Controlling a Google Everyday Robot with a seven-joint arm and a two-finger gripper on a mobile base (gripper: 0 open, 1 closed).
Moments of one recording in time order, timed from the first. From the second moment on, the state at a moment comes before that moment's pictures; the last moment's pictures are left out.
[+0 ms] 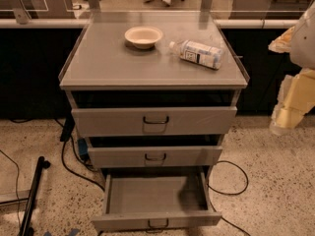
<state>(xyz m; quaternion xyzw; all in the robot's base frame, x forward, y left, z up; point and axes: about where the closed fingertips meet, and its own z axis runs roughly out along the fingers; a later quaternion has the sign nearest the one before) 0.438 -0.216 0.978 -0.60 0.78 -0.04 0.16</state>
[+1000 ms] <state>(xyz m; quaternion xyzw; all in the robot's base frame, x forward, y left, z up) 0.427 -0.221 0.903 -0.59 0.78 -0.01 0.20</state>
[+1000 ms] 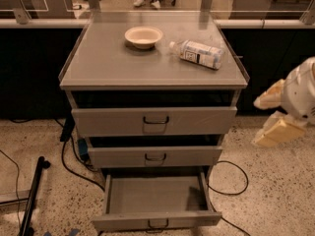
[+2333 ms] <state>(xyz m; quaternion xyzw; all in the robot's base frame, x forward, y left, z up) 0.425 -0.221 0.777 -0.59 0.78 0.04 0.21</state>
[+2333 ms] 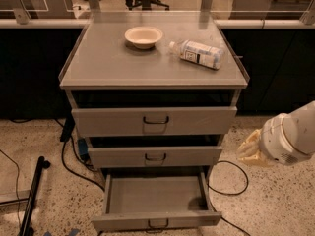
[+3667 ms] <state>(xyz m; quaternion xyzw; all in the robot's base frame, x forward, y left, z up) 0.456 -0.195 0.614 -0.55 0.81 0.01 0.19</state>
